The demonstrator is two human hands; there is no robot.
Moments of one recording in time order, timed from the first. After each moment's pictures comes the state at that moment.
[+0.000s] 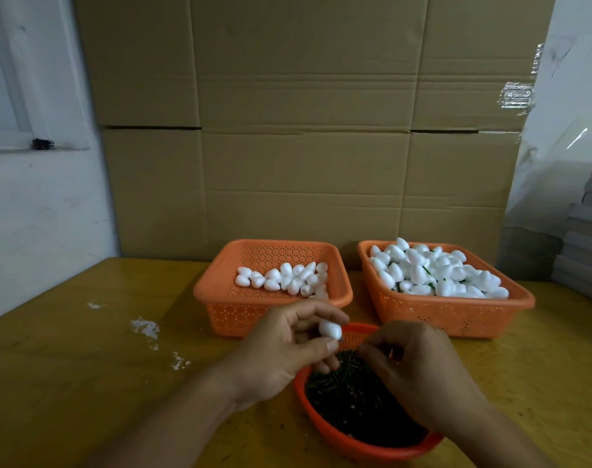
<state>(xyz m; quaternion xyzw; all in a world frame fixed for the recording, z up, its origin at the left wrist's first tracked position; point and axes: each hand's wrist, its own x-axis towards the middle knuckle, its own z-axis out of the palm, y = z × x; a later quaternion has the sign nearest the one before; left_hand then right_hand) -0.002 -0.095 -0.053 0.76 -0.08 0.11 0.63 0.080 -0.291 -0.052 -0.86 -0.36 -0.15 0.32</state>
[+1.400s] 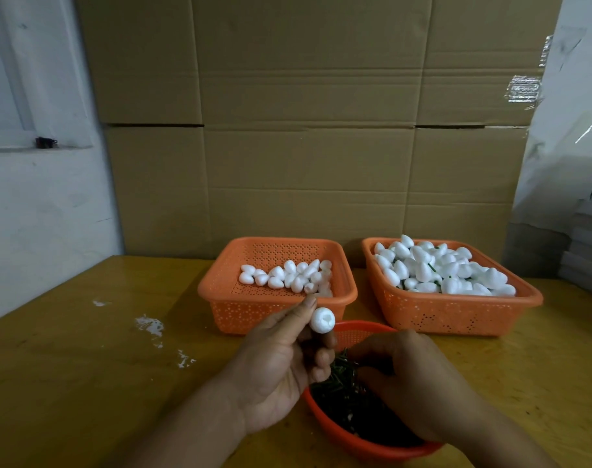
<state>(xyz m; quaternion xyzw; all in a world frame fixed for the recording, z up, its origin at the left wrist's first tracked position) -0.012 -0.111 -0.049 0.51 0.04 0.06 0.85 0.072 -0.284 -0.049 -0.88 -0.41 -0.04 0.25</state>
